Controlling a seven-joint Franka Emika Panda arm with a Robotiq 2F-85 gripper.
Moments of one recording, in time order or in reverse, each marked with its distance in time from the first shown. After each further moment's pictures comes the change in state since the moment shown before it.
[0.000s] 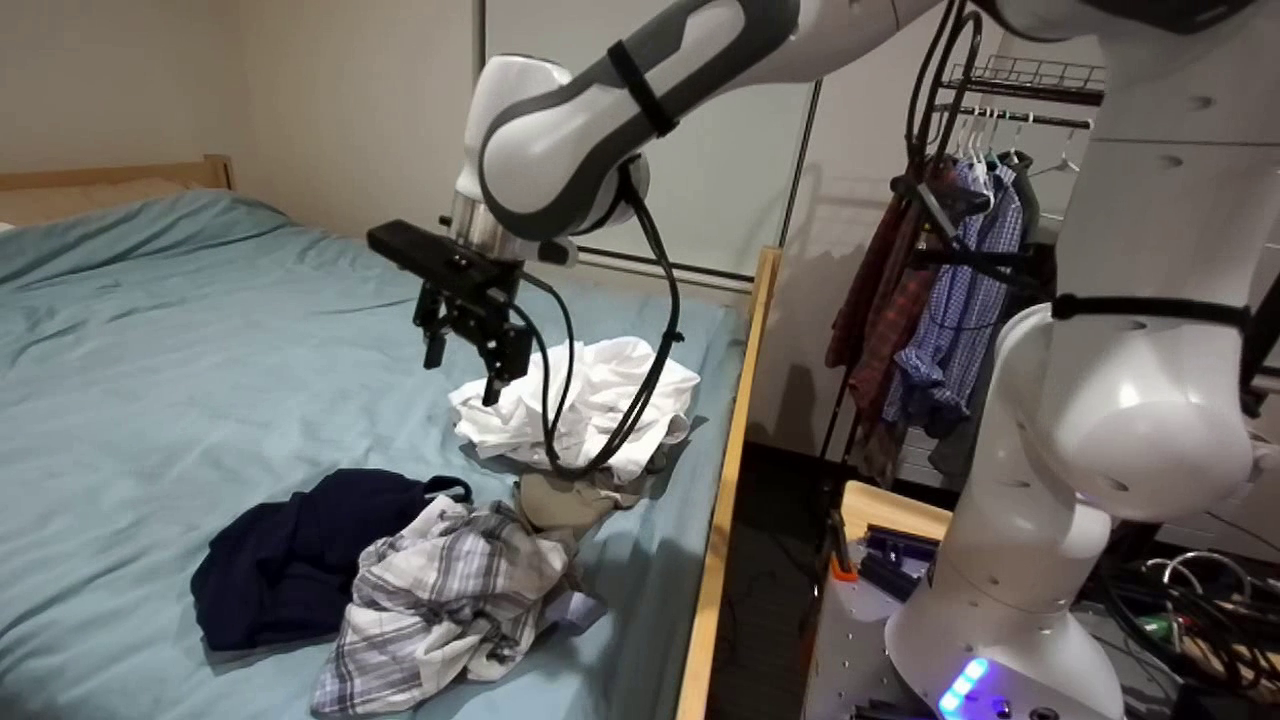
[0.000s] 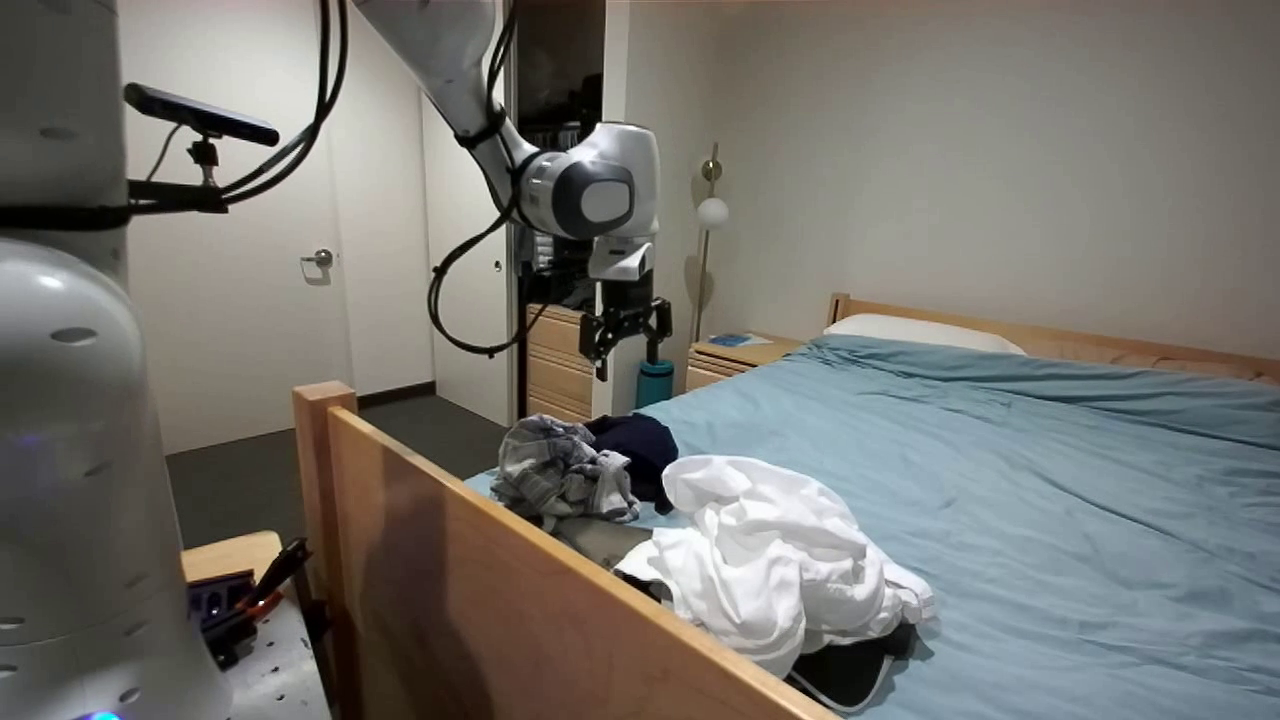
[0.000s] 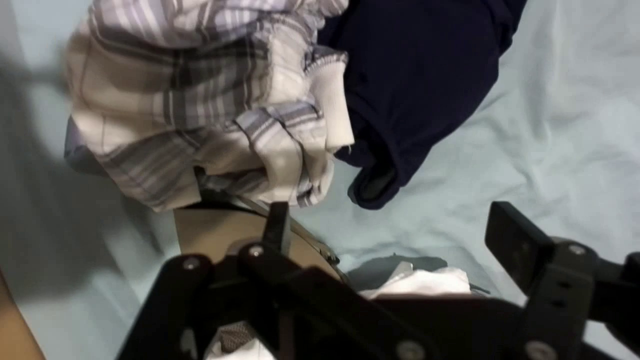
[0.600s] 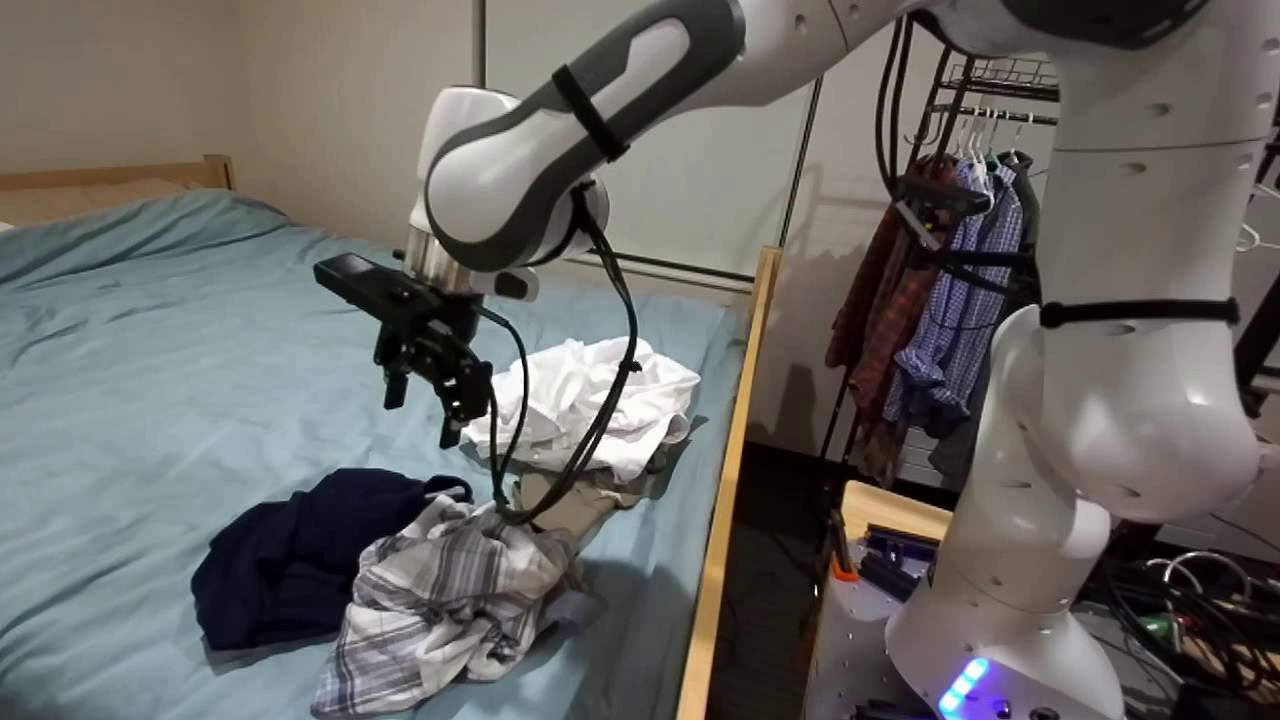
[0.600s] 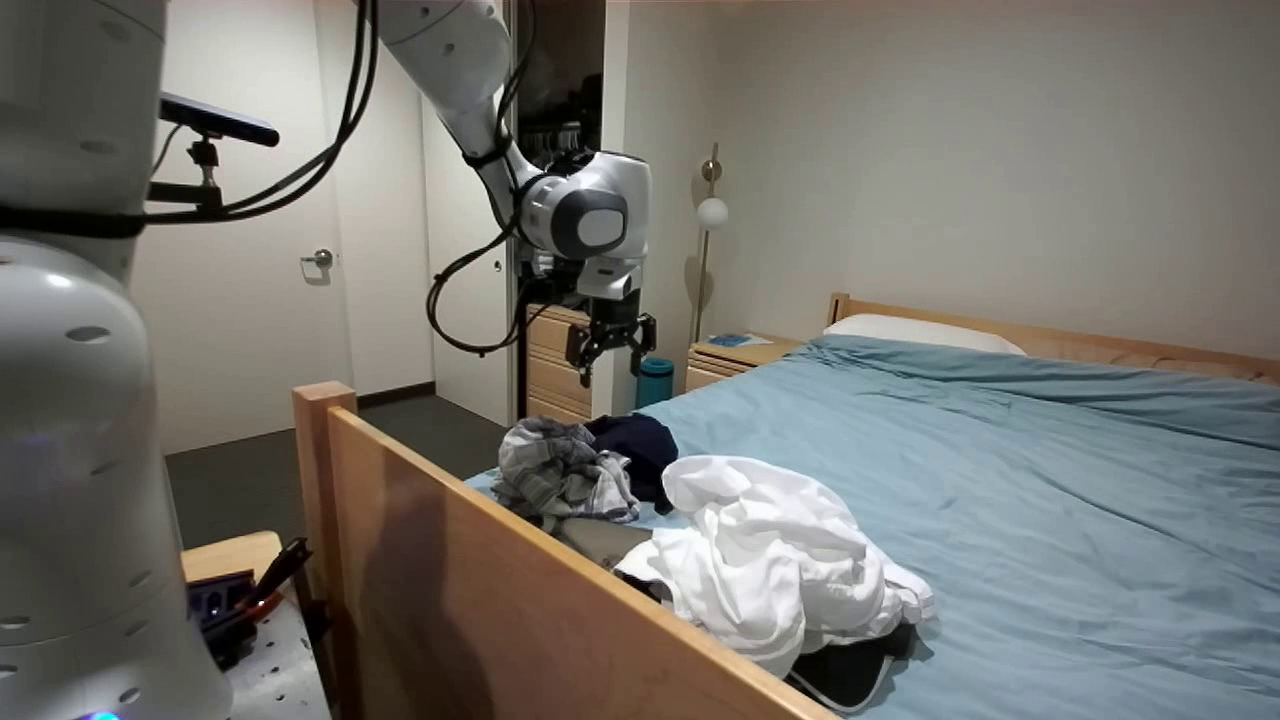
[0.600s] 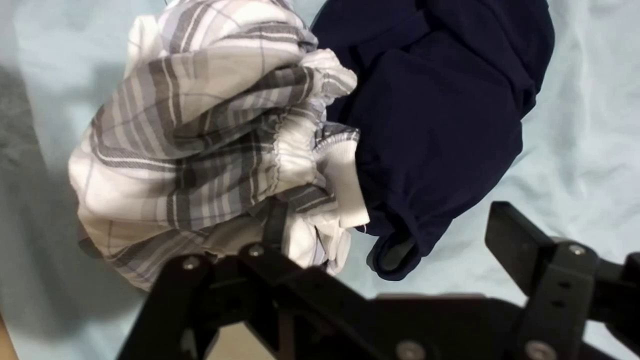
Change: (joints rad) arm 0.038 0.109 0.030 0.078 0.072 0.001 0.060
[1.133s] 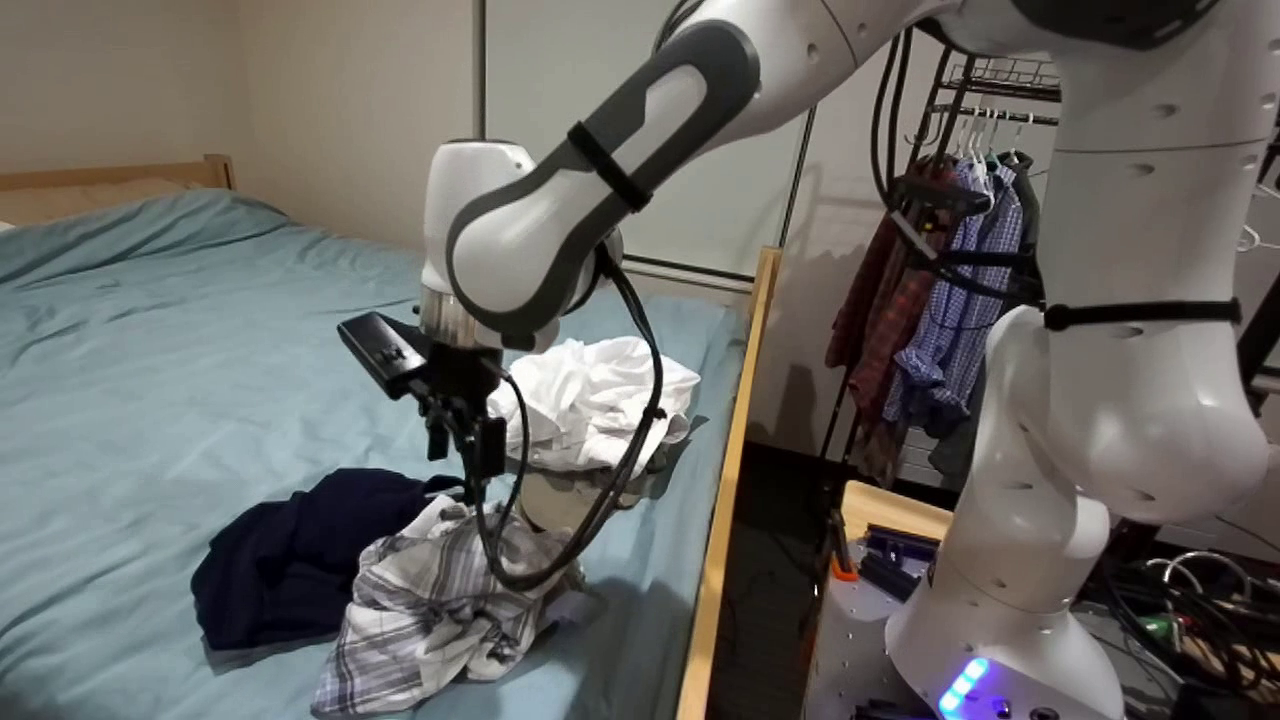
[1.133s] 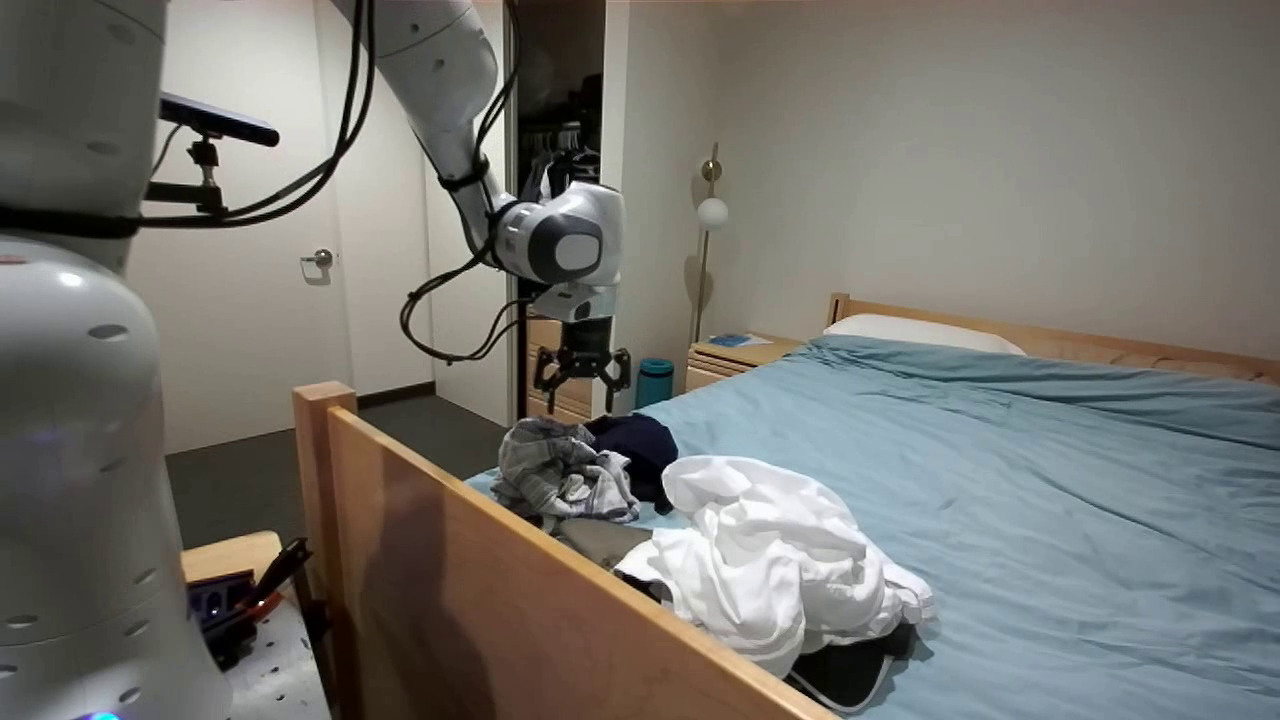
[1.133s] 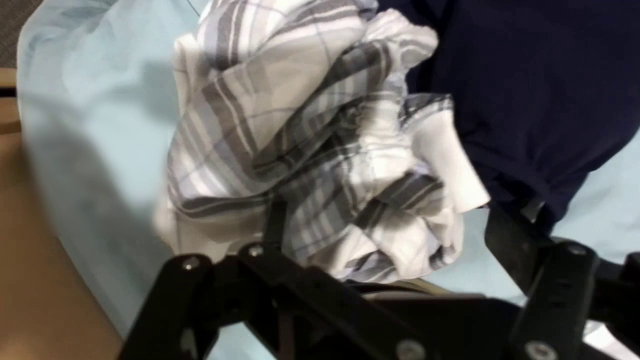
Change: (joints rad) arm 0.063 0.000 -0.019 -0.105 -0.063 0.003 0.383
